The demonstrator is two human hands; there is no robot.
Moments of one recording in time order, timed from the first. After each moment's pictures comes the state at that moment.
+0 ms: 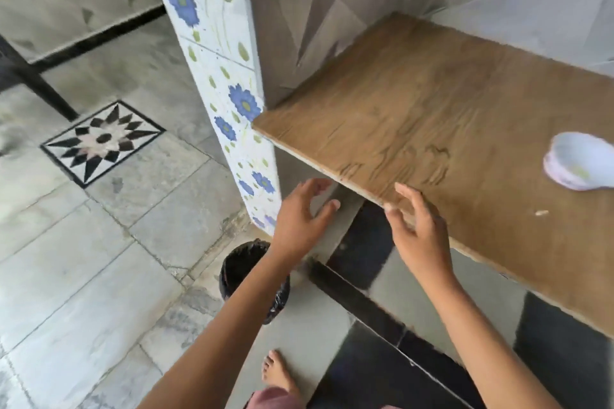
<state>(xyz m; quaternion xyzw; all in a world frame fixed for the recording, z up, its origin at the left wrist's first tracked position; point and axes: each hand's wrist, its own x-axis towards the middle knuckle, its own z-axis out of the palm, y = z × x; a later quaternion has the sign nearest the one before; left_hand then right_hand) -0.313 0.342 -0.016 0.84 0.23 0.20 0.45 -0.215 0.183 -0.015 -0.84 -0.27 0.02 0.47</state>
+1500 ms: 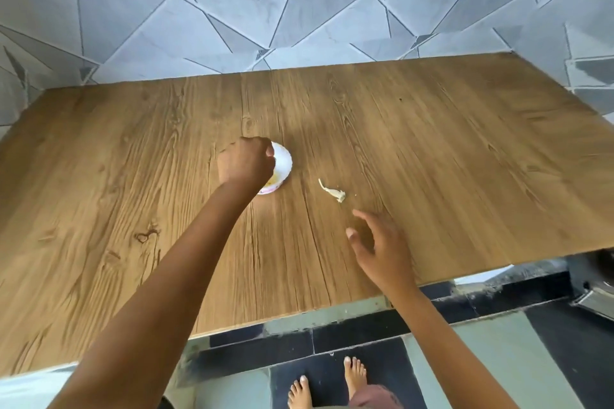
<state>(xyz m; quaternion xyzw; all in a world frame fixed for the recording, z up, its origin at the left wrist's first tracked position) 0.030 0.094 0.047 0.99 -0.02 0.07 0.11 -0.107 -0.113 -0.037 -0.93 -0.01 -0.13 0.34</state>
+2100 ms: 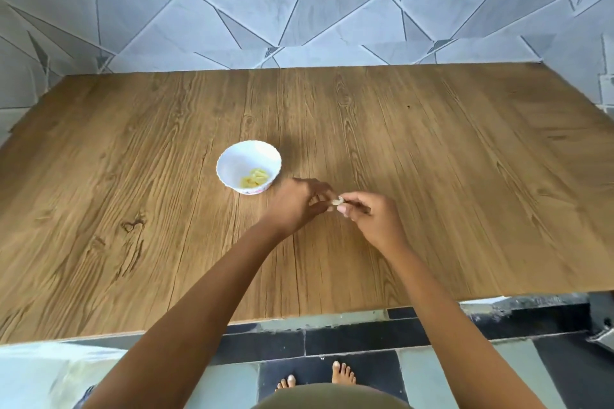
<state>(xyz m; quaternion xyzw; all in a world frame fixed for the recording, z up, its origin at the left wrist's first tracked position) -0.009 0.021 0.008 0.91 -0.24 0.01 0.34 -0.031 -0.150 -0.024 -0.86 -0.04 -0.04 0.51</state>
